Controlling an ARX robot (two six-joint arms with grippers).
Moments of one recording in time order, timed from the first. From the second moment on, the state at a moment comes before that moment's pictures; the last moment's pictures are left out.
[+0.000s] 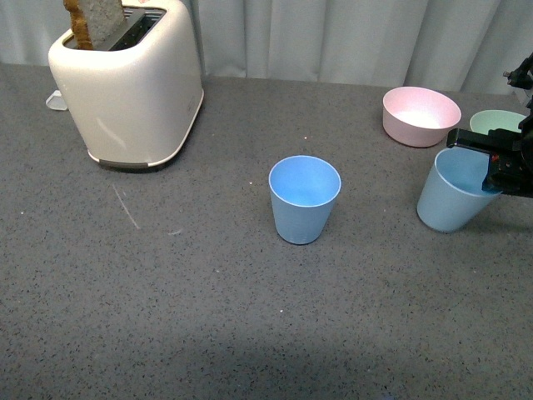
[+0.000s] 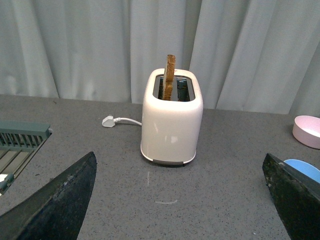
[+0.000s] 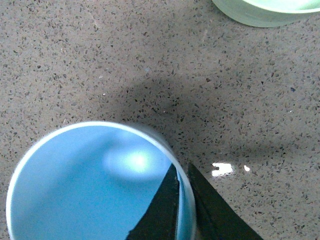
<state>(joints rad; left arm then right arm) 0.00 0.00 0.02 0.00 0.00 -0.01 0.04 2.04 1.08 -0.10 0.04 0.29</state>
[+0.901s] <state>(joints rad) 0.00 0.00 0.02 0.00 0.00 -0.01 0.32 1.81 1.10 -0.21 -0.25 0.35</state>
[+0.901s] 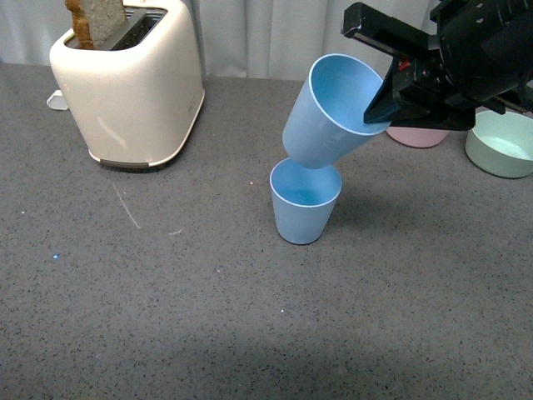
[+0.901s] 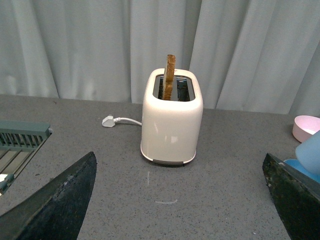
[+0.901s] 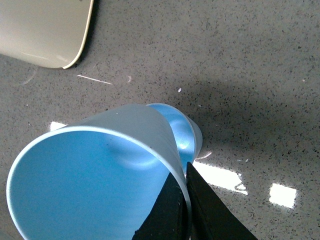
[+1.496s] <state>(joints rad) 0.00 0.00 0.02 0.00 0.00 -0.01 0.32 1.84 1.11 -0.16 -0.22 0.31</state>
